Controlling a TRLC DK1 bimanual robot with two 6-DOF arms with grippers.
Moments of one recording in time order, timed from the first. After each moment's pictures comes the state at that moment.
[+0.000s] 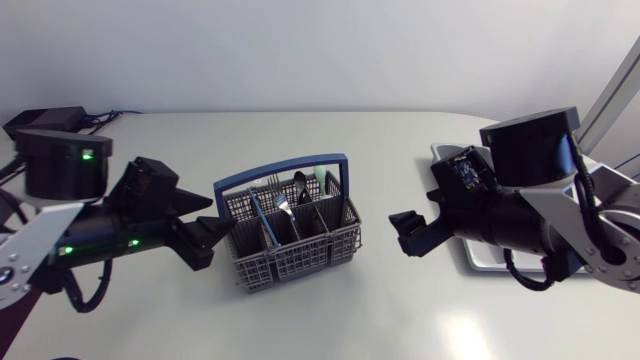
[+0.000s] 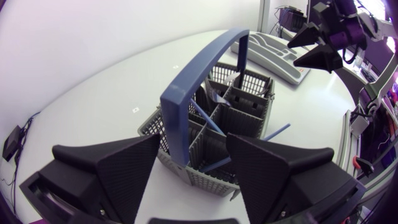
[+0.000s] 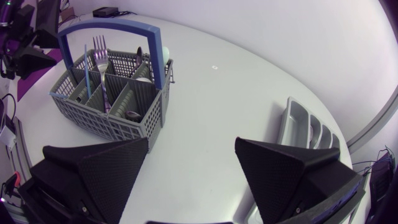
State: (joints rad) left arm -0.34 1.02 0.57 -0.18 0.25 0.25; right arm 0.50 1.13 0.67 -0.25 0.07 -0.12
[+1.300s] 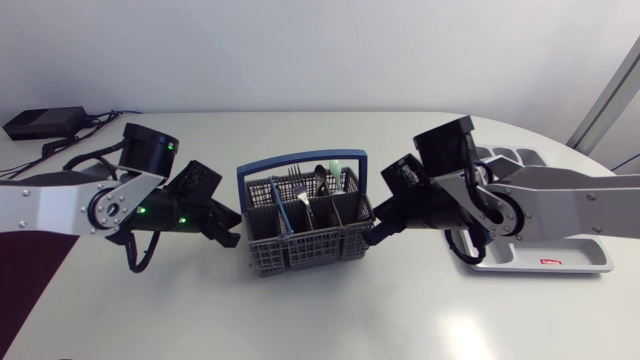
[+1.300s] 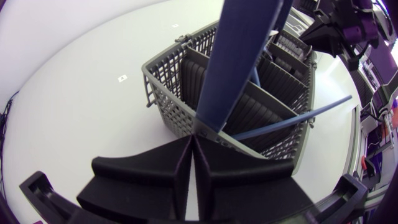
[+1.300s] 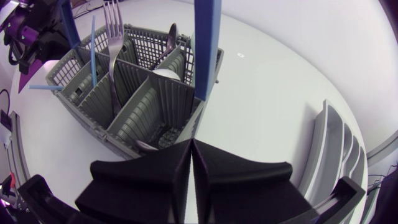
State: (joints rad) left arm -0.28 1.54 0.75 -0.11 0.32 0.29; right arm 0.49 1.51 0.78 -0.07 -0.05 -0.15
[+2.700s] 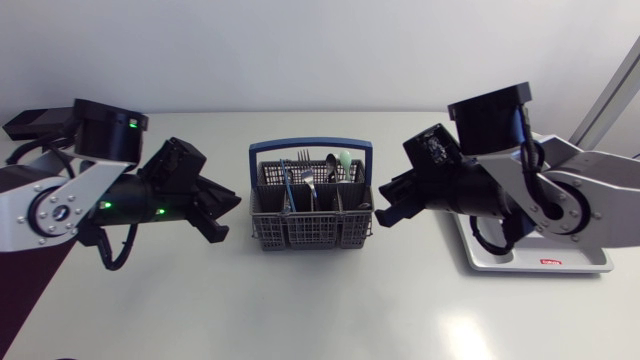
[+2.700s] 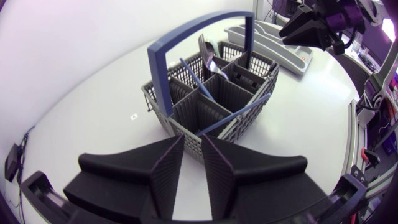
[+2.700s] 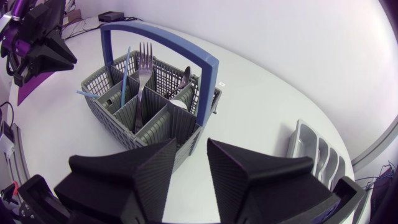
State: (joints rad) left arm -0.30 1.29 0.72 -0.15 0.30 0.38; right arm 0.48 1.32 0.78 -0.13 0.01 -0.16
